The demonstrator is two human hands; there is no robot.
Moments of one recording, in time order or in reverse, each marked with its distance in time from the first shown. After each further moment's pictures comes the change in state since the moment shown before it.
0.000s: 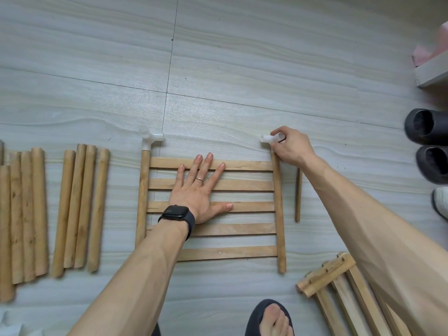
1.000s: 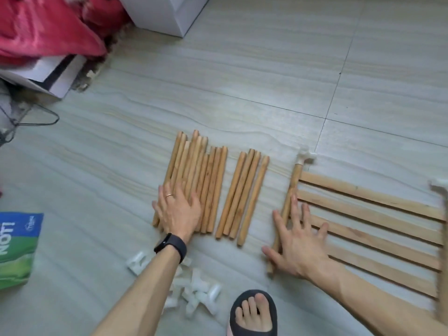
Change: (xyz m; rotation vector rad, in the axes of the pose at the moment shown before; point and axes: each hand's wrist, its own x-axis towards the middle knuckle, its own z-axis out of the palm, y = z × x) left_hand -0.223 -0.229 -0.007 -0.235 0.547 -1.069; right_hand -0.198 -0.165 0.195 -0.537 -0.392 -0.588
